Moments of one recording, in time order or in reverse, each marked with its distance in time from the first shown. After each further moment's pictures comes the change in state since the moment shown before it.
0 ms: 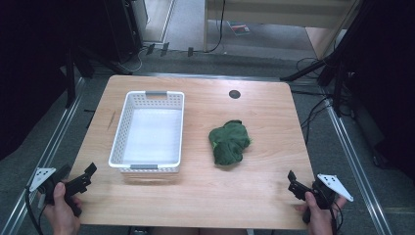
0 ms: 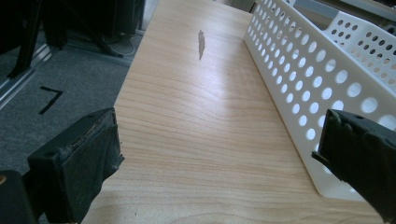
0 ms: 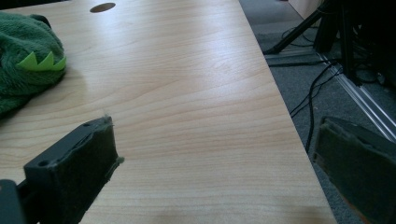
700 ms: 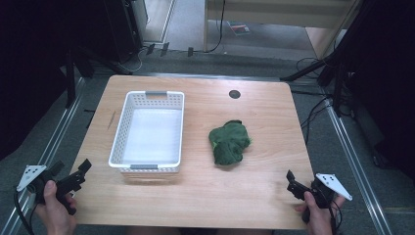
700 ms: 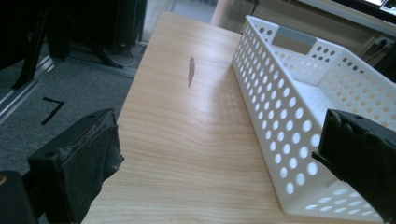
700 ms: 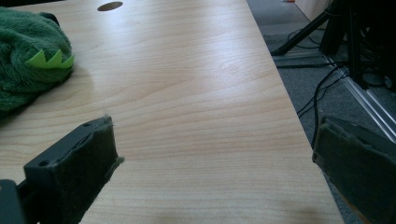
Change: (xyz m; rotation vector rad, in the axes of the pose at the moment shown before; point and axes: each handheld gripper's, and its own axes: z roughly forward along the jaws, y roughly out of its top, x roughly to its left) left arm -0.019 0.031 -0.025 -0.035 -0.006 -0.002; right arm 0.002 0.001 0.001 0.001 0.018 -0.018
